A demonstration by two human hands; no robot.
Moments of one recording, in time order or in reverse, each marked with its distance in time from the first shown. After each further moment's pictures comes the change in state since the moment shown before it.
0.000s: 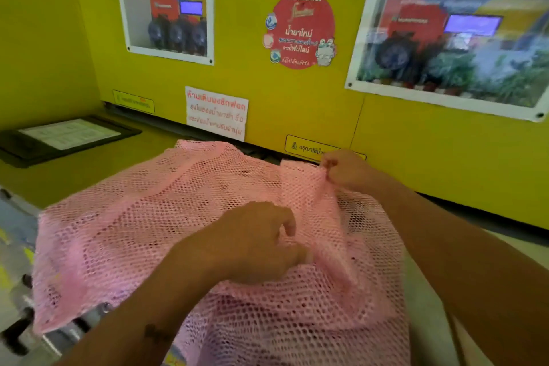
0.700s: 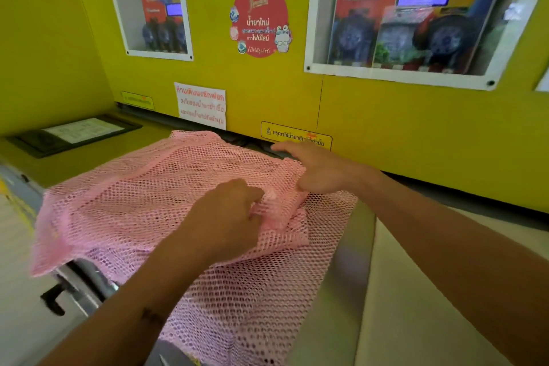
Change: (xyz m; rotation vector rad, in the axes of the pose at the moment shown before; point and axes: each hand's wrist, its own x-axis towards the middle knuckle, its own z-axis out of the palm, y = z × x) left_hand 0.014 0.073 0.052 0.207 0.380 -0.129; right_hand -0.071 0.018 -0.033 -0.023 -0.268 -0.322
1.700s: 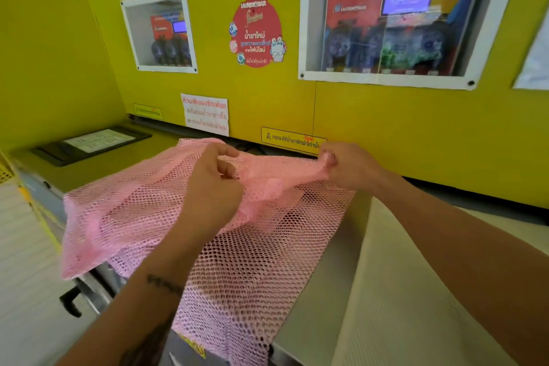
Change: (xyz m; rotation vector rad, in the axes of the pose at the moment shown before) left_hand 0.006 0.012 -0.012 -0.815 0.364 -0.340; right_hand -0.023 0.064 -0.010 -0.113 0.365 0.061
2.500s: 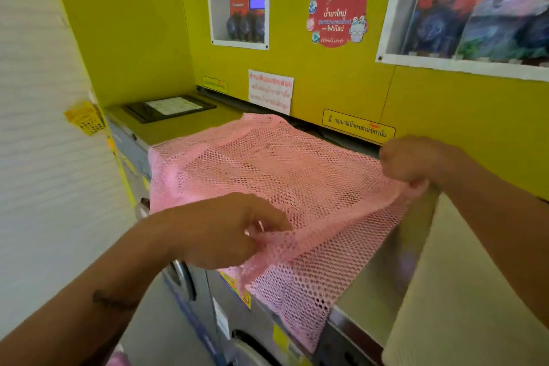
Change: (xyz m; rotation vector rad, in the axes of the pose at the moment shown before) left_hand -0.079 -0.003 -0.101 0.523 -0.787 0.159; right_hand -0.013 -0.064 -0.019 -0.495 -0.408 0.136
